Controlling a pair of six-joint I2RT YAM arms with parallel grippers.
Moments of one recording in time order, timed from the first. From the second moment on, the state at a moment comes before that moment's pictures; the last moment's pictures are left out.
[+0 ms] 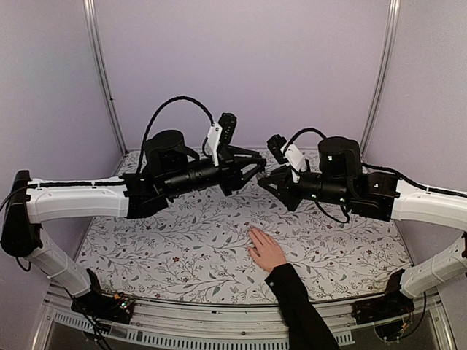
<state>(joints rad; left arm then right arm) -1.00 1.49 1.08 0.46 0.18 -0.15 0.99 1.28 1.02 -0.06 0.02 -0.03</state>
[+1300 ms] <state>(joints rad) -0.95 1.52 1.14 0.52 0.97 -0.07 0.97 1.18 1.02 -0.17 -0.64 -0.13</state>
